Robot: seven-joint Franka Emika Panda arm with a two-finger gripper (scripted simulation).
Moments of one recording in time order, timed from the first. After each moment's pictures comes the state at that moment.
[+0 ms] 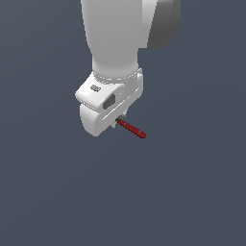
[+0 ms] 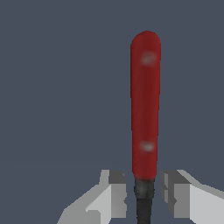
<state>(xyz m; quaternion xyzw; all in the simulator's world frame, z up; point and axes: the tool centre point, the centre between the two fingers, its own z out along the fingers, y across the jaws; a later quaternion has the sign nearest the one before) 0.065 -0.014 0.322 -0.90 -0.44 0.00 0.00</state>
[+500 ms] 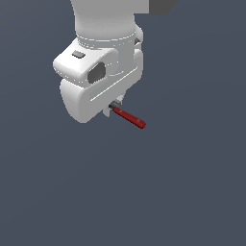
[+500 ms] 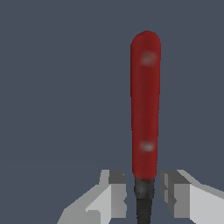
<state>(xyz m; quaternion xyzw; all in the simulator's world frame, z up) 0.077 -0.025 0.384 -0.90 -0.44 0.00 0.00</state>
